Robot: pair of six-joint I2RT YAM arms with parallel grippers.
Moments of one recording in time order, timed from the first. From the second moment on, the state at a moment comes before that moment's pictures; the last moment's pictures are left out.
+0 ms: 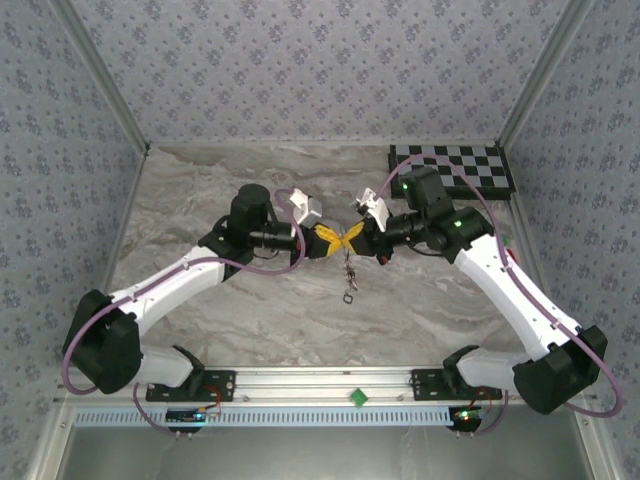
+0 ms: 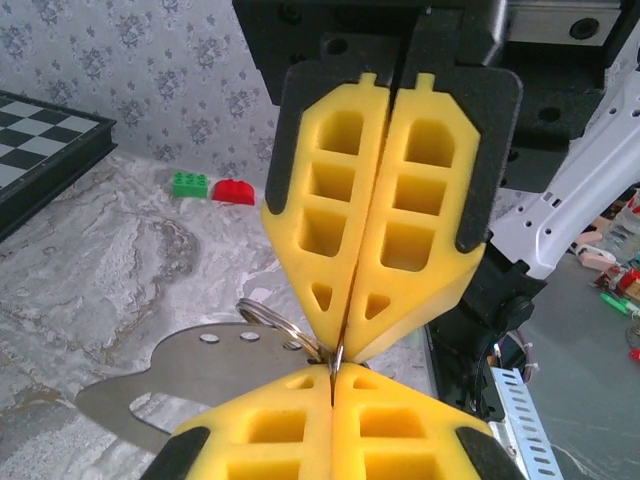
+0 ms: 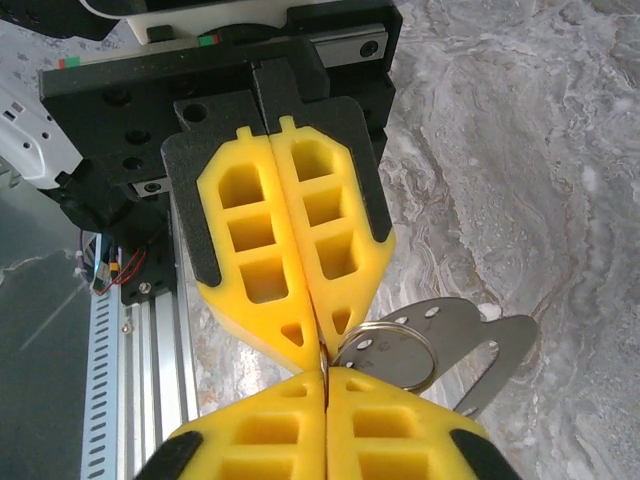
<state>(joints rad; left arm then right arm) -0.66 1.35 0.94 0.15 0.93 -0.05 0.50 1.23 1.23 -0.76 -0.76 -0.33</state>
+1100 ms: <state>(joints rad) -0.69 1.38 0.80 0.90 0.68 -0.44 0.42 0.92 0.81 0.03 -0.70 0.11</state>
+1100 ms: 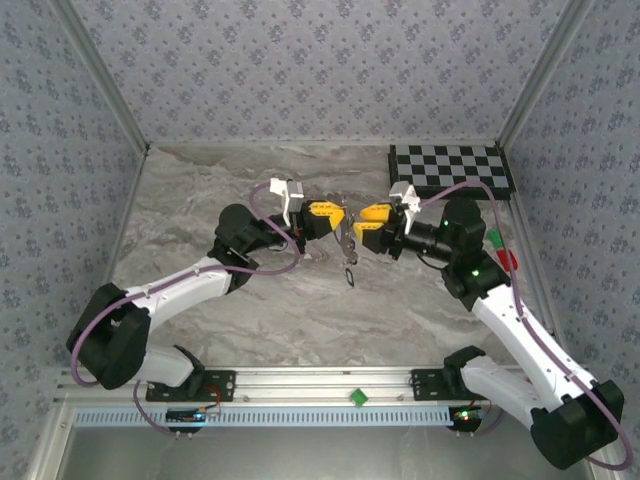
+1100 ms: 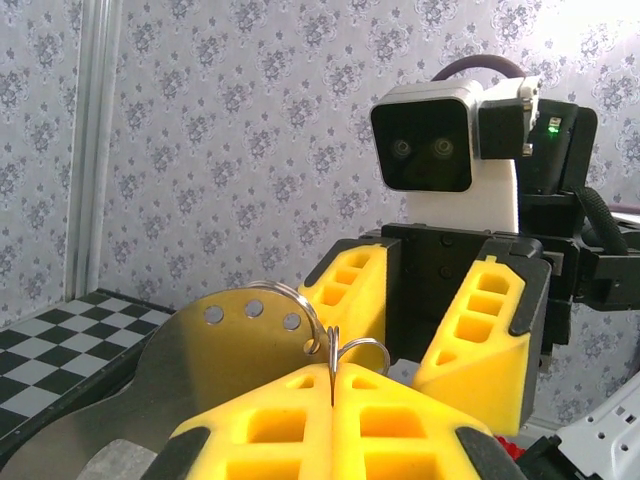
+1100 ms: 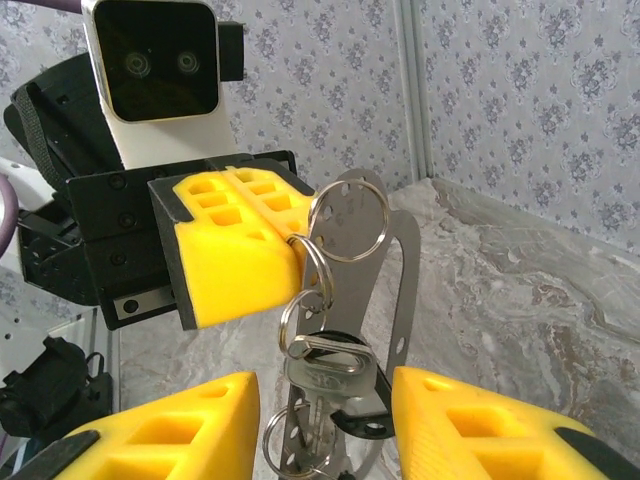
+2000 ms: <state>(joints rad) -0.70 1.38 0.79 0.91 0.66 -0.44 0.48 0.94 0.83 -0.05 -0.64 0.01</state>
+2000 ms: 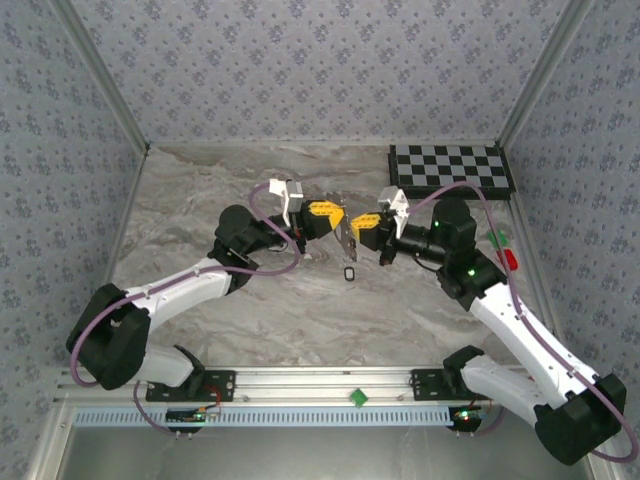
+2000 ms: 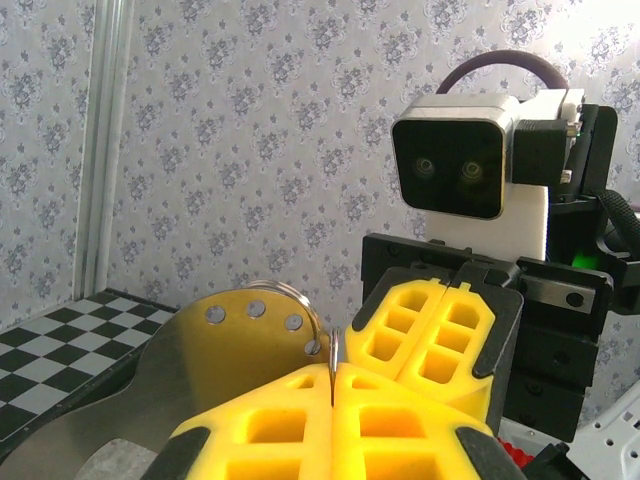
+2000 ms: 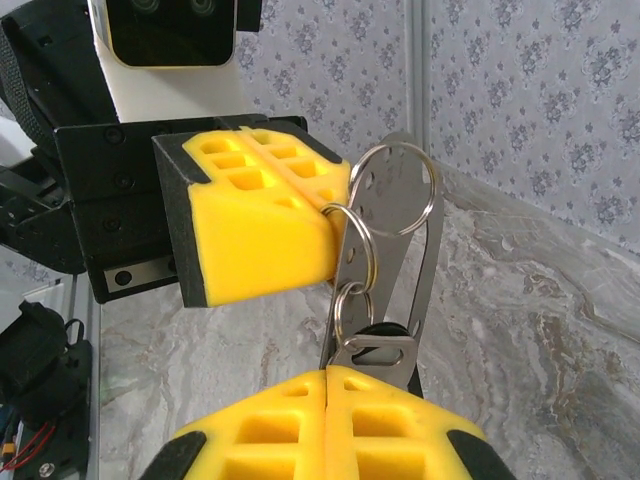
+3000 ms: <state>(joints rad) -0.70 1.38 0.86 0.85 0.85 -0.51 0.43 1.03 0.70 0.21 -0.79 0.06</state>
